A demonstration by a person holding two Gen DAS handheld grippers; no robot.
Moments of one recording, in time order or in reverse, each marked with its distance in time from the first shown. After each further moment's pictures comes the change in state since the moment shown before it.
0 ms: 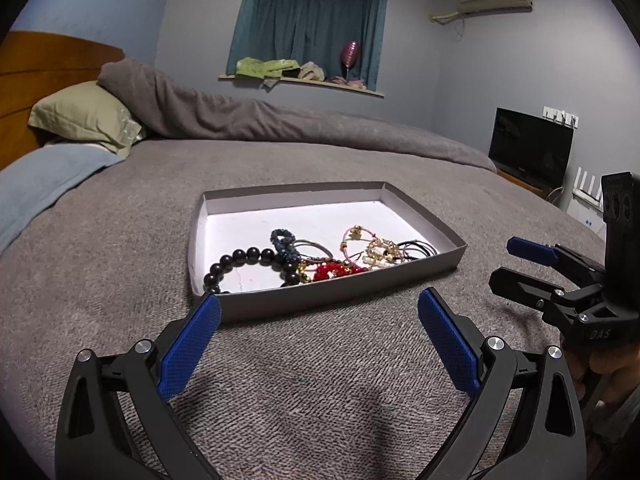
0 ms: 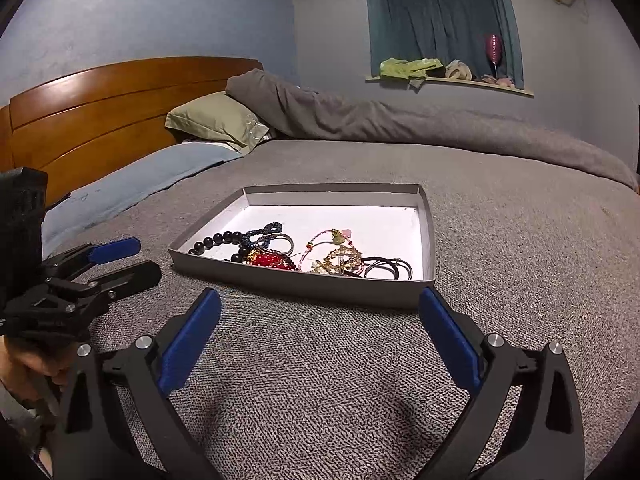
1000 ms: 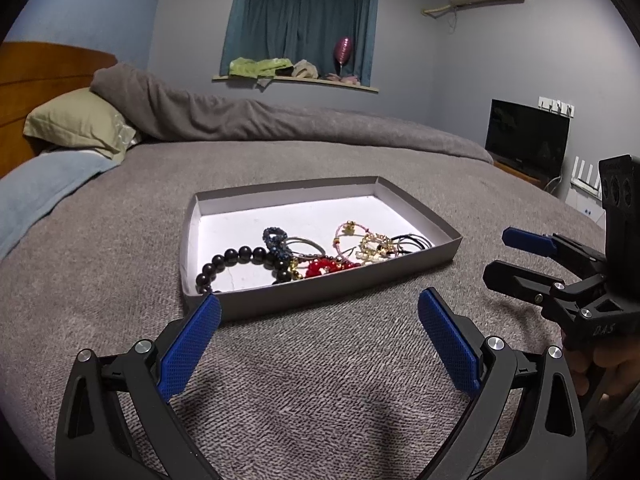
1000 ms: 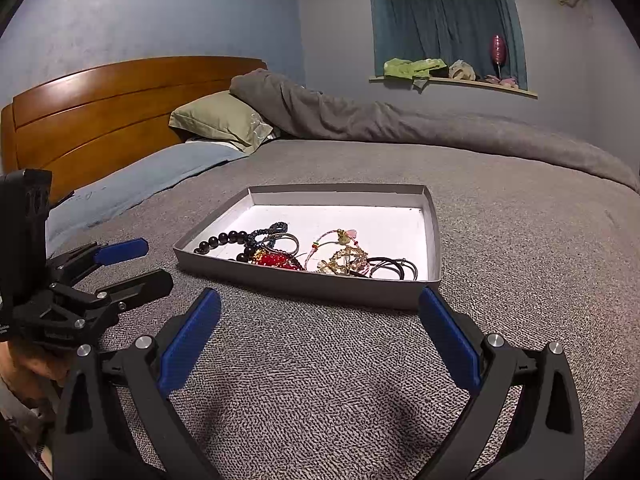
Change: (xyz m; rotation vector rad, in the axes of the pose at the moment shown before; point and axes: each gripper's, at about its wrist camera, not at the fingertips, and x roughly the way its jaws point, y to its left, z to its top) left arm 0.001 -0.008 -0.001 0.032 0.012 -0.001; right arm 0.002 0.004 0.000 -0.003 0.001 0.010
